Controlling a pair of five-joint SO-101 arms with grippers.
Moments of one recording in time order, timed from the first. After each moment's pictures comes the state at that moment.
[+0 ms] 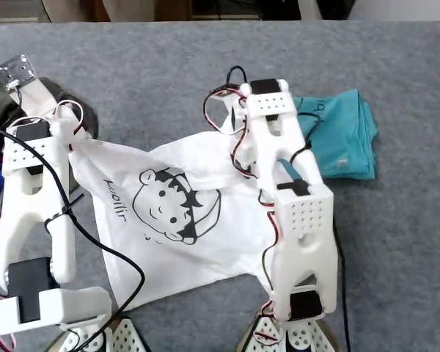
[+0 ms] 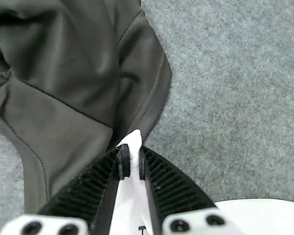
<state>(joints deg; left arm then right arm) -16.5 -7.2 21.5 45.8 8.7 -12.7 46.5 -31.1 95.3 15.6</state>
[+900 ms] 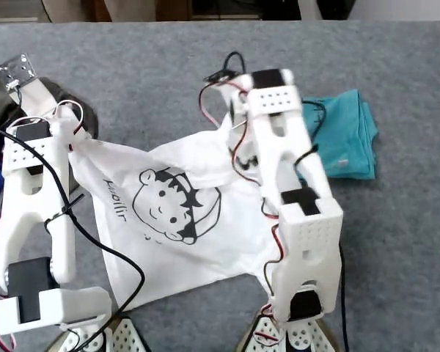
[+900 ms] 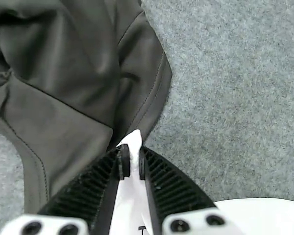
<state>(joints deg) -16.5 -7.2 21.5 45.8 8.7 -14.3 33.4 -24.3 95.7 16.6</state>
